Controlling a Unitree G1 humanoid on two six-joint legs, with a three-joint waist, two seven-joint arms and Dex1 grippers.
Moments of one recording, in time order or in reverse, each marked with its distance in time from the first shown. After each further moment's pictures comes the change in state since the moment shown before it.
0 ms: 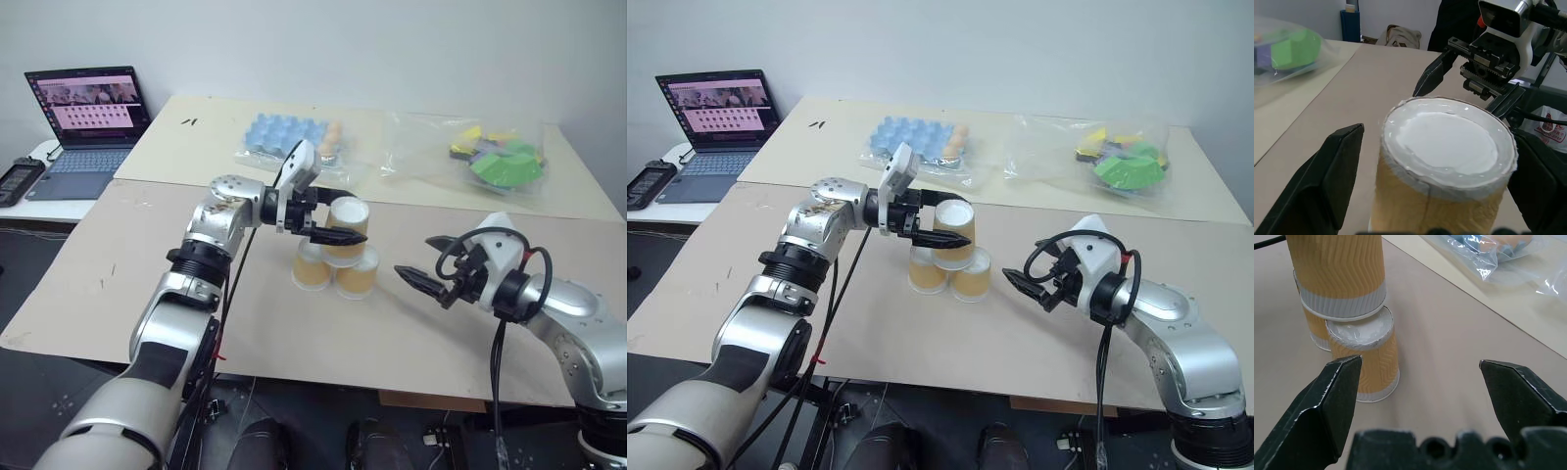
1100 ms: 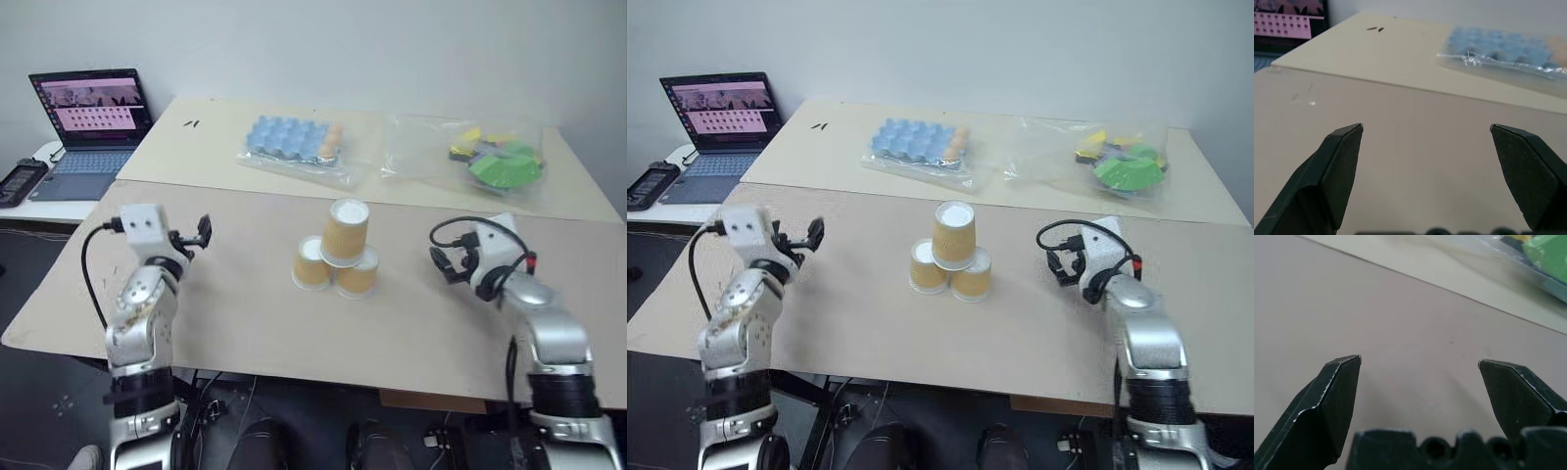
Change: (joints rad) left arm 0.791 -0.069 0.477 -0.767 0.115 0.145 1.271; right arm -0.111 0.267 0.014 0.450 -0.333 -0.192 -0.470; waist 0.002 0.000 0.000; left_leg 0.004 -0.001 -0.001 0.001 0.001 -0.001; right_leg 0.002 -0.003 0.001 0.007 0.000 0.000
